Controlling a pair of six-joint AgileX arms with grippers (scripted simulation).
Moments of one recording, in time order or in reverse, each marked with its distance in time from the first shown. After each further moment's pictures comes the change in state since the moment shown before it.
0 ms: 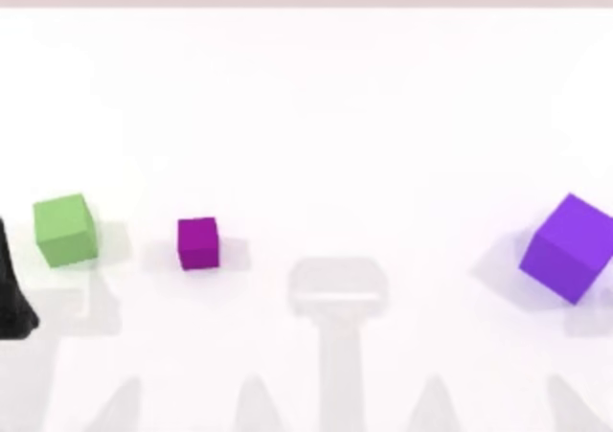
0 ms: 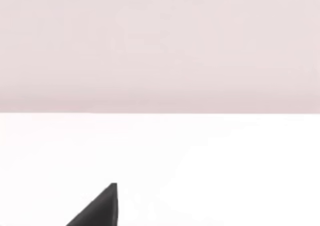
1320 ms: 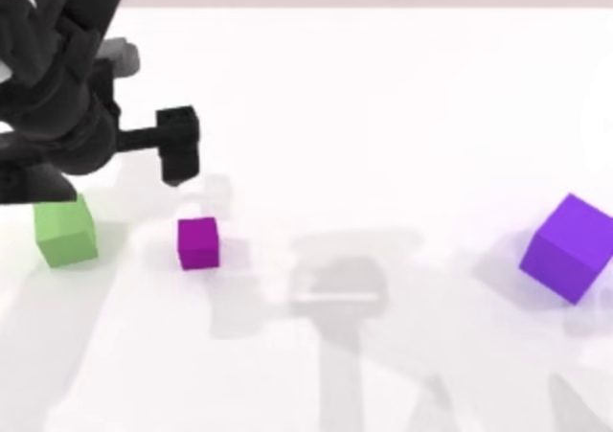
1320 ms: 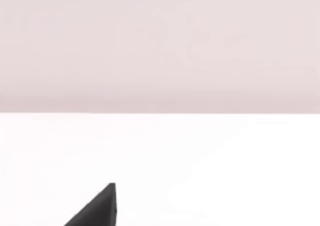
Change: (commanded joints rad) left arm -0.327 1.608 1.236 -0.900 -0.001 -0.400; right arm 0.000 0.000 0.000 0.000 0.000 0.000
